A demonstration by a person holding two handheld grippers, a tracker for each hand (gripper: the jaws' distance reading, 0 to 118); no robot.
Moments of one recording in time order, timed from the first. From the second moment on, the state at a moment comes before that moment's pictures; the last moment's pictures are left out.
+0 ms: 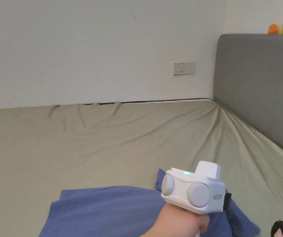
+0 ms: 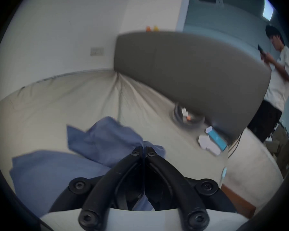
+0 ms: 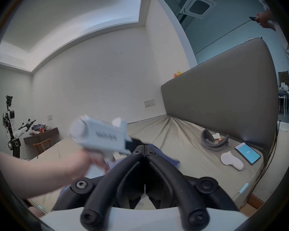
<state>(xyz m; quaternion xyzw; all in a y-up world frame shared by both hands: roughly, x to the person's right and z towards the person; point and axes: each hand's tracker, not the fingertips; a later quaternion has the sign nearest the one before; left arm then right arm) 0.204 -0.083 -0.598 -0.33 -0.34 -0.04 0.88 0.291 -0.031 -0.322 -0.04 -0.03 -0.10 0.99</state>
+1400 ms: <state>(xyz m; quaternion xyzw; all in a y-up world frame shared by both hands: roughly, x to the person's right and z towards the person) -0.272 -0.047 -0.303 -0.12 0.04 0.03 0.99 0.185 -0.067 -0.371 -0.14 0.07 0.03 0.99</state>
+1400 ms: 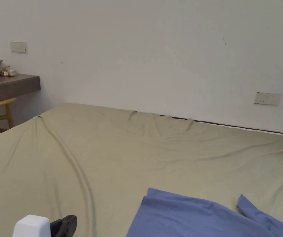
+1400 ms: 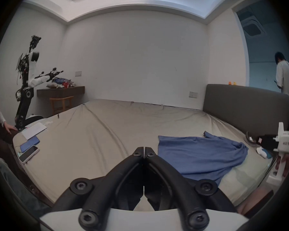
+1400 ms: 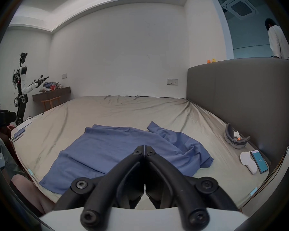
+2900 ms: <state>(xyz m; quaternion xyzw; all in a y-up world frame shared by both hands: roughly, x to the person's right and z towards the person) -0.153 -0.188 -0.771 -0.40 -0.01 -0.07 0.91 0.226 -0.093 -0.399 -0.23 0.07 -0.03 0.97</state>
